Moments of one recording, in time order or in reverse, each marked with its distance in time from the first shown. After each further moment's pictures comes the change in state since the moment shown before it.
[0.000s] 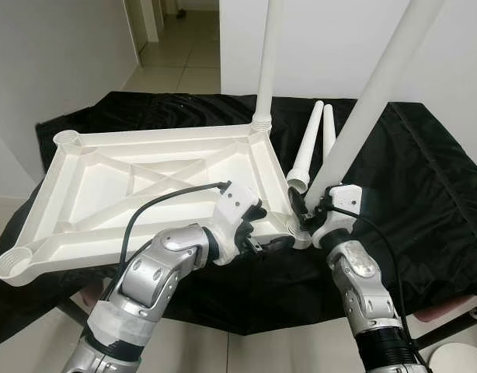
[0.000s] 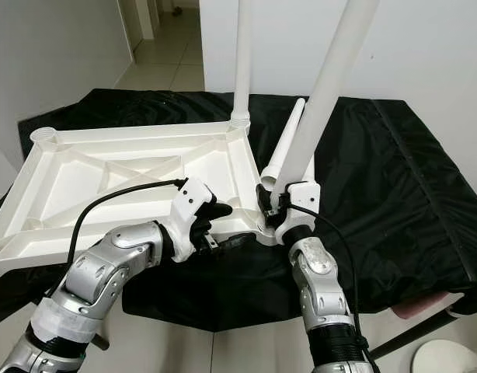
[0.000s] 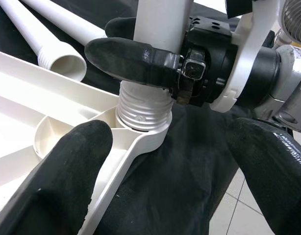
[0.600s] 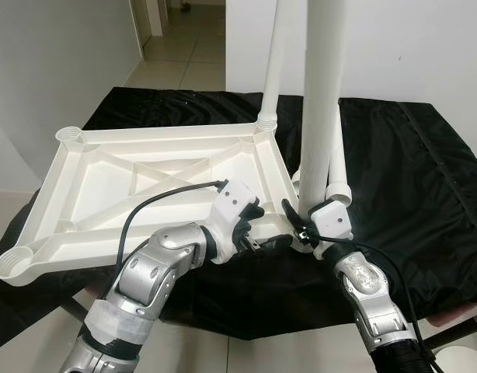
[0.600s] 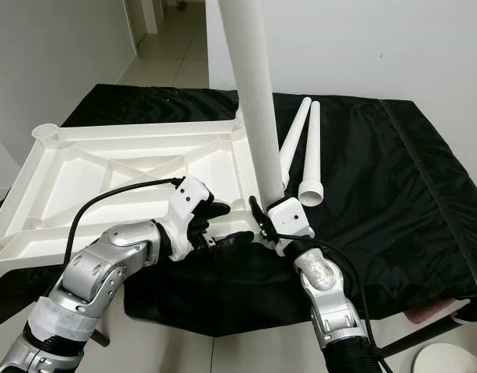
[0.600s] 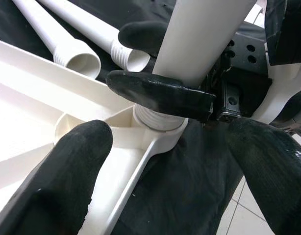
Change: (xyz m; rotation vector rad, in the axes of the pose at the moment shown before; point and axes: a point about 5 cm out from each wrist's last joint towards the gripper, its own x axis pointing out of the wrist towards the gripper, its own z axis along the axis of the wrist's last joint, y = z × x) left arm -0.002 0.002 0.004 -0.004 -0.005 0.004; right arm -0.019 0.006 0.000 -0.327 -0.076 0.168
